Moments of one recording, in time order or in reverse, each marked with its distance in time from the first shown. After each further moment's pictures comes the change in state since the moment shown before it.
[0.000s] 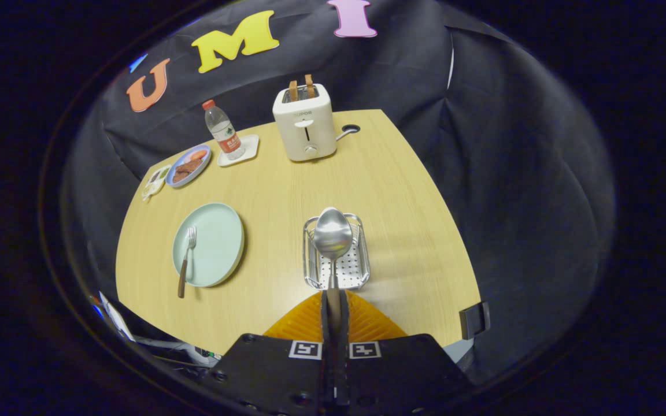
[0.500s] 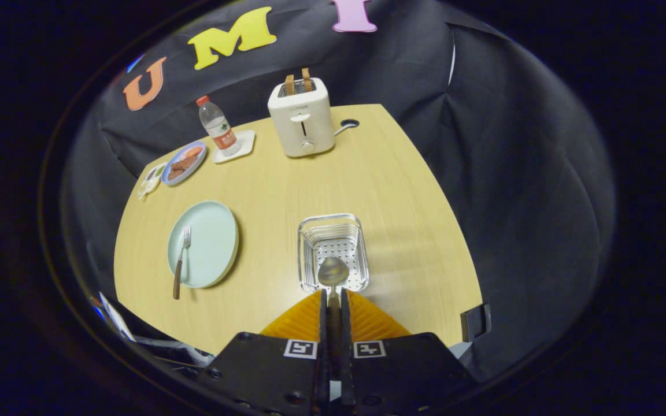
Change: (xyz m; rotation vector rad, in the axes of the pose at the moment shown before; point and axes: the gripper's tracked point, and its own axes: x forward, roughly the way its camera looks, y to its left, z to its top) arm 0.010 -0.004 0.008 0.008 0.007 -0.008
